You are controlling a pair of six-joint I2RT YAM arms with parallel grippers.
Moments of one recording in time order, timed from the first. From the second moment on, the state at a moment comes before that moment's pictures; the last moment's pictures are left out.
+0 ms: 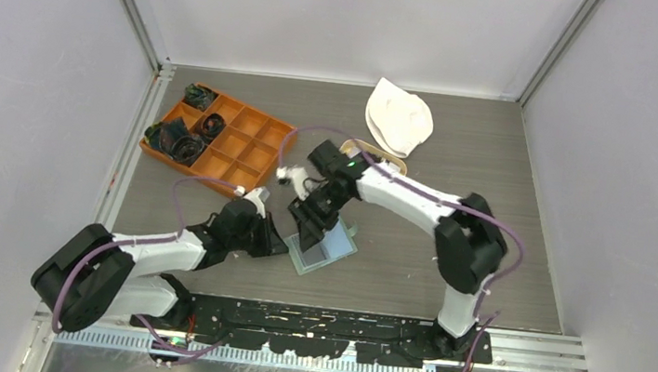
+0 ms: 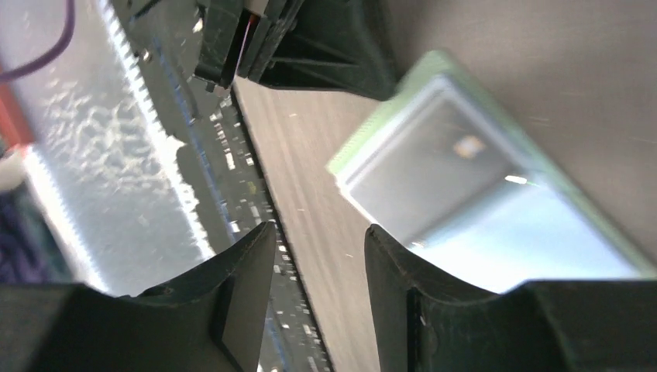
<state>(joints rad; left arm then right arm) -0.65 1.20 0.27 0.20 0.18 -0.84 0.84 1.89 1.40 -0.82 -0.68 -0.14</state>
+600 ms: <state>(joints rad) -0.63 0.98 0.34 0.13 0.16 -0.64 0.41 1.61 1.35 -0.51 -0.18 -0.09</state>
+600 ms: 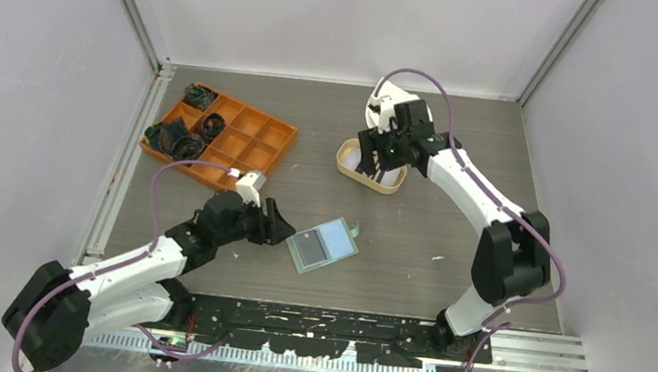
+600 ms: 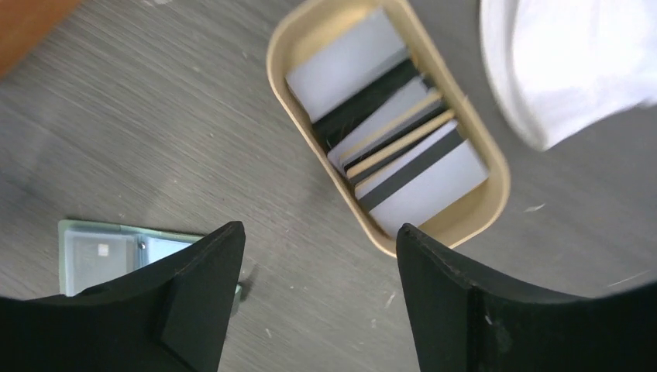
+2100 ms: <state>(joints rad) -0.63 0.94 0.24 0.28 0.19 -0.69 0.28 1.99 1.47 -0.53 -0.06 0.31</state>
